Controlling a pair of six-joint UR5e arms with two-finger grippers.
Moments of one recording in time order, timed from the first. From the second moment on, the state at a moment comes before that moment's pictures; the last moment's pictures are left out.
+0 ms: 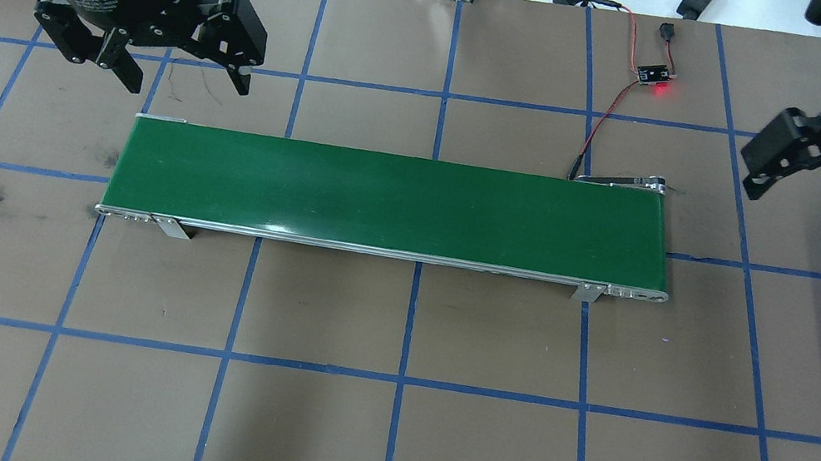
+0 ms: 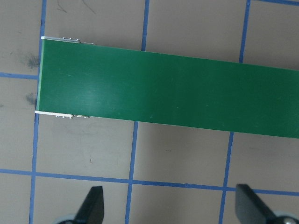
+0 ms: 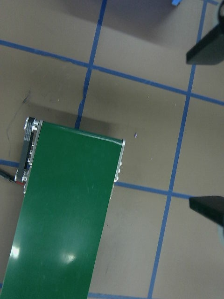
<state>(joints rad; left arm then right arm) -1.65 -1.48 -1.52 -1.63 1.56 -0.19 1.39 -1.64 1.58 -1.50 -1.60 -0.41</state>
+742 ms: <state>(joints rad) -1.65 -1.48 -1.52 -1.63 1.56 -0.19 1.60 -1.61 1.58 -1.55 -1.60 -0.01</state>
